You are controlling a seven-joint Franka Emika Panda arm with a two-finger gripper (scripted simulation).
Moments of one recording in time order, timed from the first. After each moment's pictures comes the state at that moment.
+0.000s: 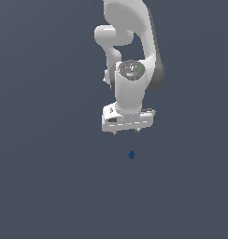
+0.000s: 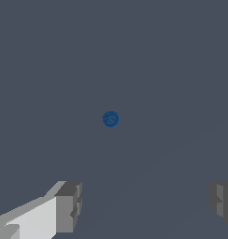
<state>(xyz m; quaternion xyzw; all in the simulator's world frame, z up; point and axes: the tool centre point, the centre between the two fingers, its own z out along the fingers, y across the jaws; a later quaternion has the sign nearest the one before) 0.016 0.053 0.161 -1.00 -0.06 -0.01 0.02</state>
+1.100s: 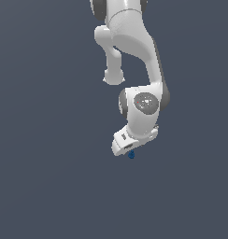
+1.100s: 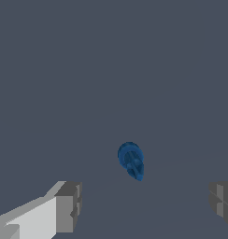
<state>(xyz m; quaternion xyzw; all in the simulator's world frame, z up) 0.061 0.088 0.093 -0.98 -0.22 0.00 0.00</state>
